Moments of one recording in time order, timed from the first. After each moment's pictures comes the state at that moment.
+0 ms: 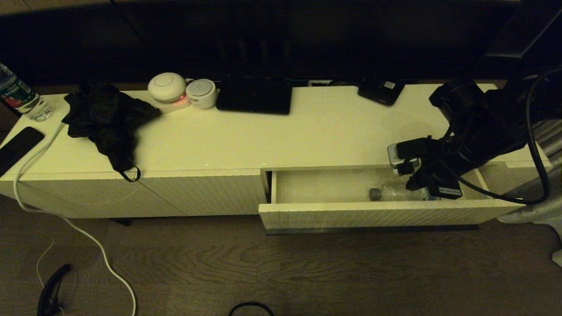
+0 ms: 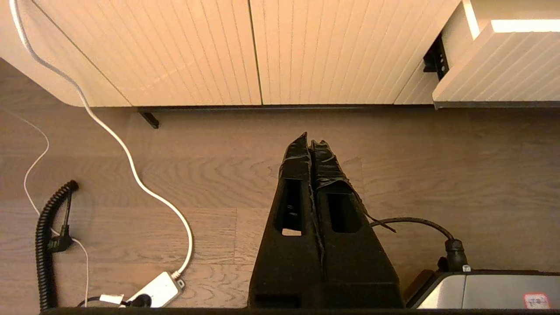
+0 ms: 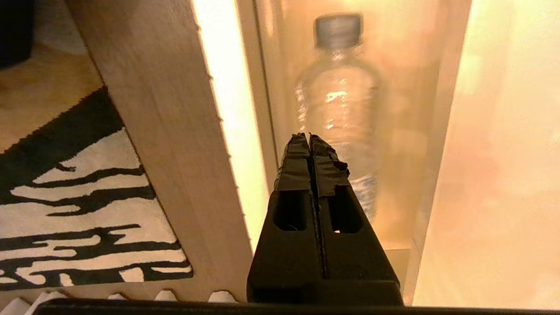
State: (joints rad) left arm 0.00 0.00 0.00 0.00 0.00 -0.01; right arm 0.22 1.94 -1.80 0.84 0.05 -1.22
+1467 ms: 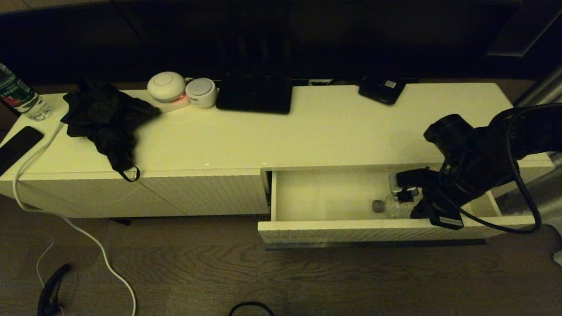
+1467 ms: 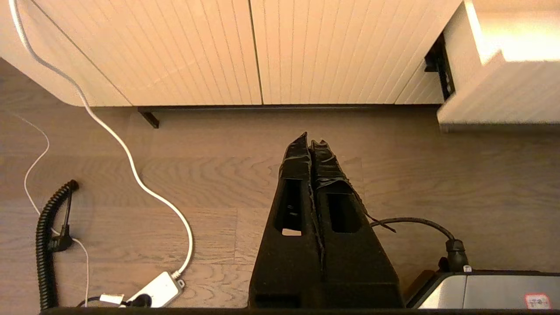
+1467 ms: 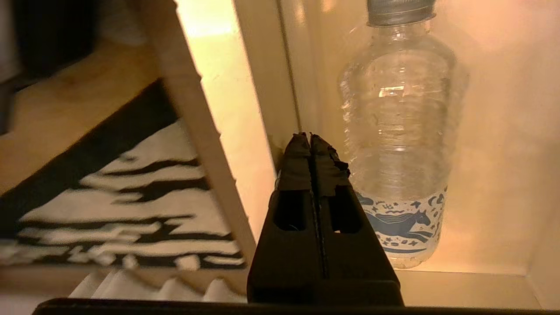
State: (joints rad) left arm 0.00 0.00 0.00 0.00 0.00 -0.02; right arm 0.20 1.91 -1.50 0.76 0.06 -1.15
